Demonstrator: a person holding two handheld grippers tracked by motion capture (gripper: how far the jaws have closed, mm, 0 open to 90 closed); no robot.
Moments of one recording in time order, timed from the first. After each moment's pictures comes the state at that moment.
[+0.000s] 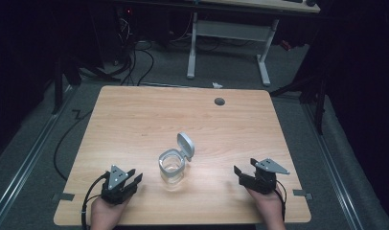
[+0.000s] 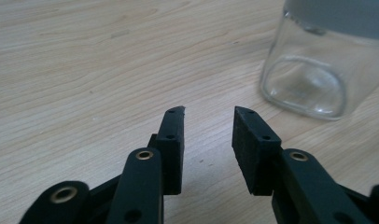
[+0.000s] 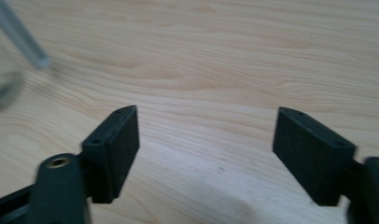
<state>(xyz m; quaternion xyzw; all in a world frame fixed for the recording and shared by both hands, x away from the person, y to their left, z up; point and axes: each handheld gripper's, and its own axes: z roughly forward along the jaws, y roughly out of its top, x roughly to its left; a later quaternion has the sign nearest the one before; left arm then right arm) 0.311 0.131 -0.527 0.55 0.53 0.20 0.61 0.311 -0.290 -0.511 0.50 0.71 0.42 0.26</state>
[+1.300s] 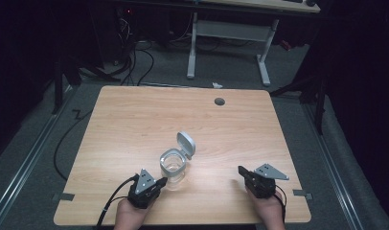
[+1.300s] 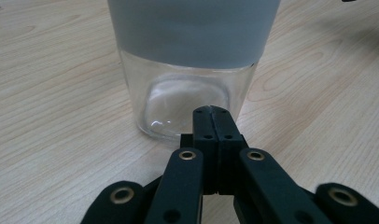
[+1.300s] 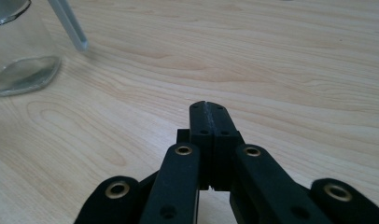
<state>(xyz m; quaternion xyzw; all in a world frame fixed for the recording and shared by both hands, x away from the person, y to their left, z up) 0.295 0.059 -0.528 0.59 0.49 0.12 0.63 0.298 -0.288 -0.516 0.47 0.73 0.43 0.25</state>
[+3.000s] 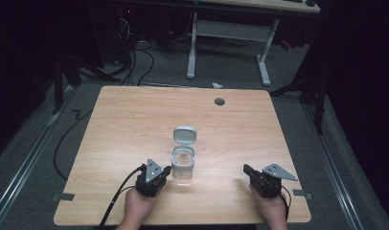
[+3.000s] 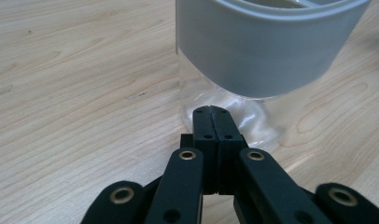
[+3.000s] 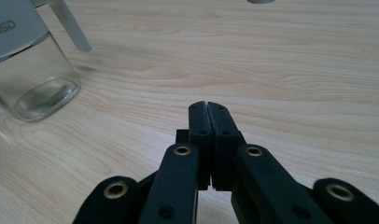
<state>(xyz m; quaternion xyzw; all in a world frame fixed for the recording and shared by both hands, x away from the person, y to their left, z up) 0.323 0.039 -0.522 0.58 0.50 0.16 0.63 0.297 -0.304 -0.517 0.50 0.70 0.45 0.24</state>
